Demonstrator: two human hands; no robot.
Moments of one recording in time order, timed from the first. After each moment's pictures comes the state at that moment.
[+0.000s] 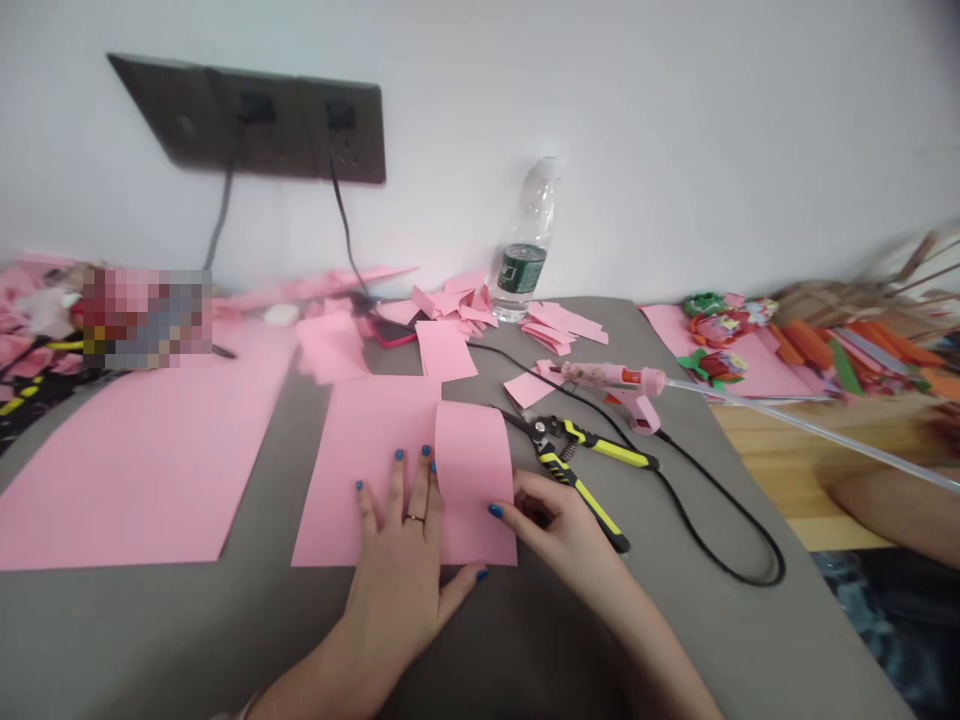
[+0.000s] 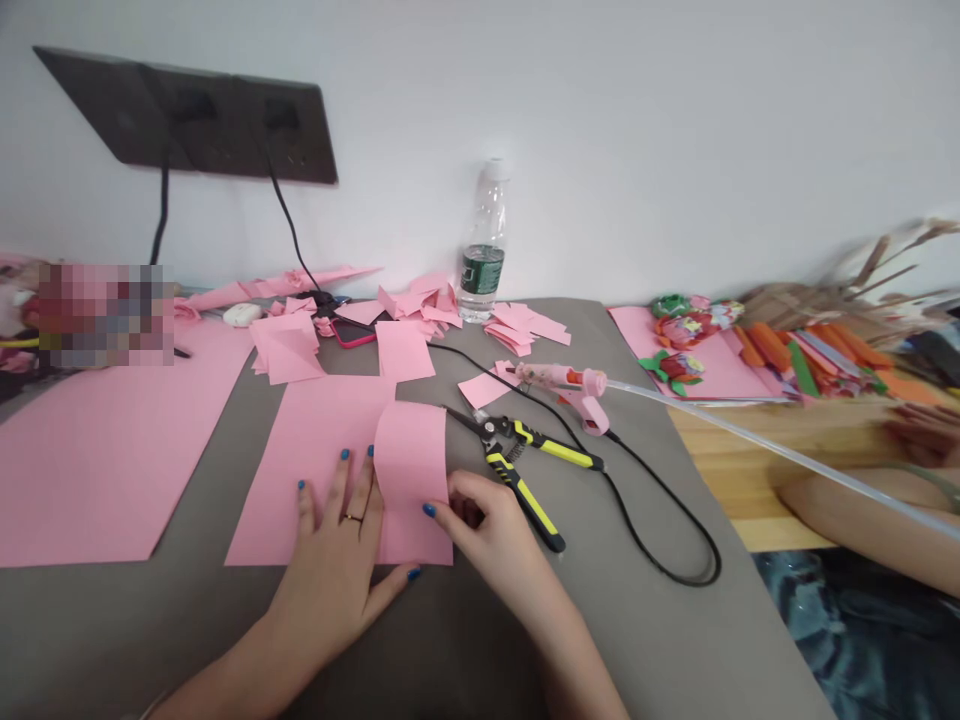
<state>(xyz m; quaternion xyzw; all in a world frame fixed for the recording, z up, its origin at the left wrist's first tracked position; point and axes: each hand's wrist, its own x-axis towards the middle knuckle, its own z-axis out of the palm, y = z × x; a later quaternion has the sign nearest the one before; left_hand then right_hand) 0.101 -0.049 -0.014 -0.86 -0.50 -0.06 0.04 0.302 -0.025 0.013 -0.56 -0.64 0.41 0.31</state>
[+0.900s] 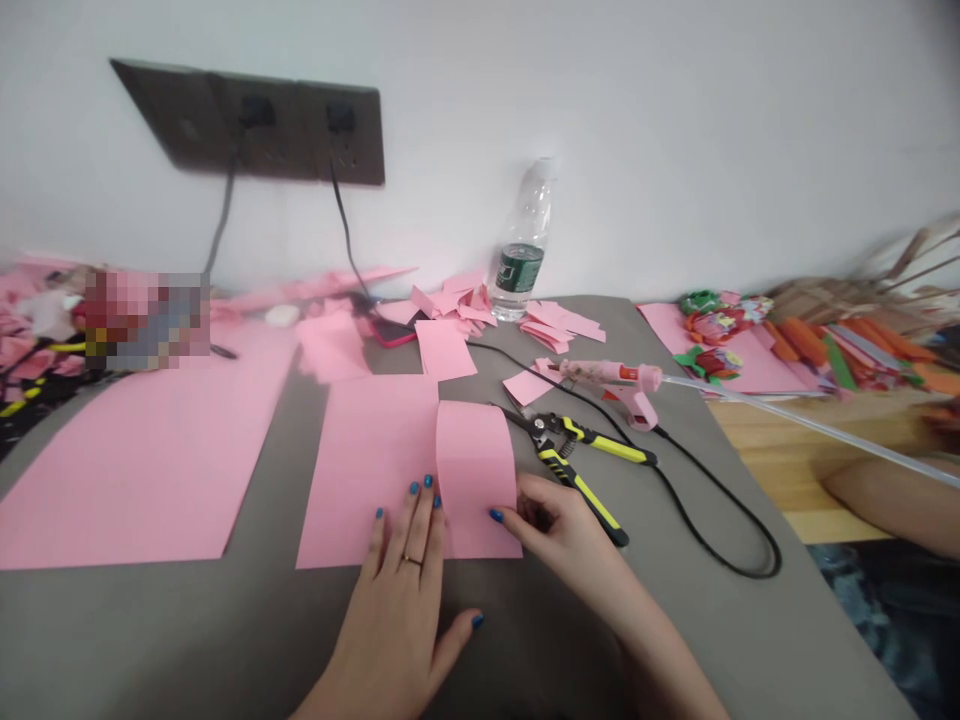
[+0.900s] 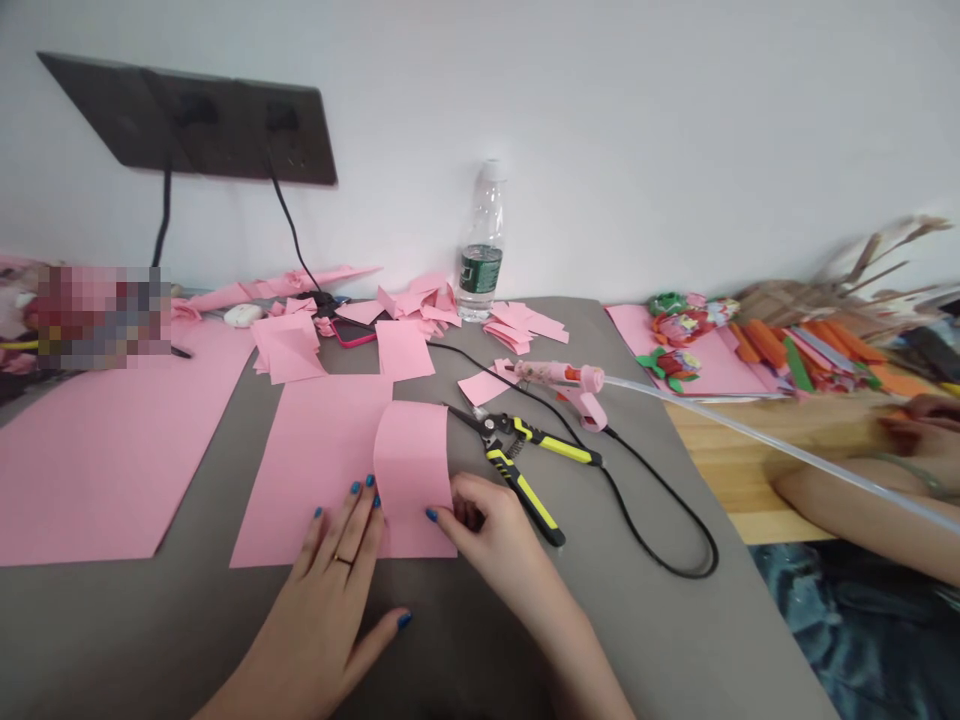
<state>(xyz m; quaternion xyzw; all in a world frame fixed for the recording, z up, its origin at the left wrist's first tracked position) 0.088 -0.076 -0.005 -0.89 -0.44 -0.11 0.07 0.303 -0.031 0.016 -0.57 -0.66 0.40 0.30</state>
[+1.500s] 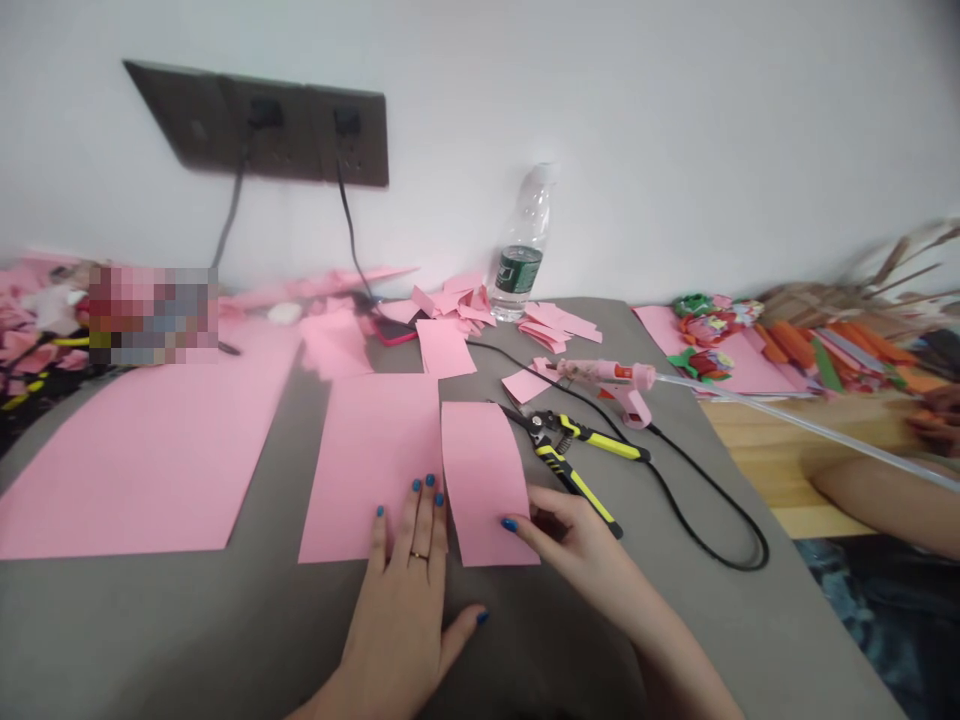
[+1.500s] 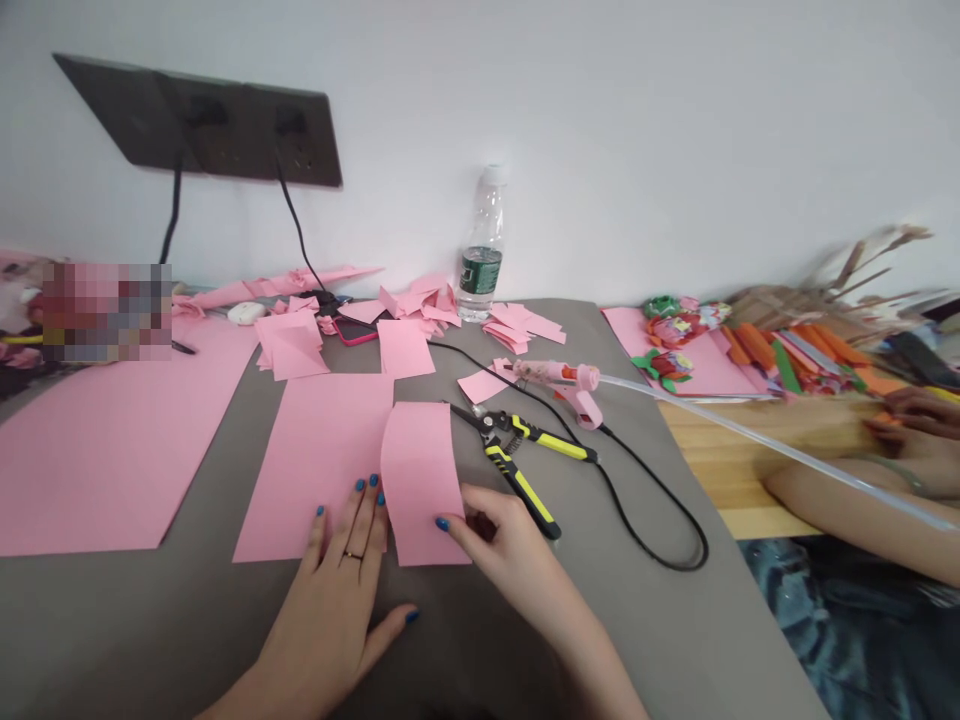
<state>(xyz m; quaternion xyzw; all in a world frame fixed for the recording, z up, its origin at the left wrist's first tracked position) 0.101 -0.087 -0.020 -0.87 -0.49 -0.10 0.04 0.312 -0.044 0.024 -0.56 -0.63 0.46 0.29</state>
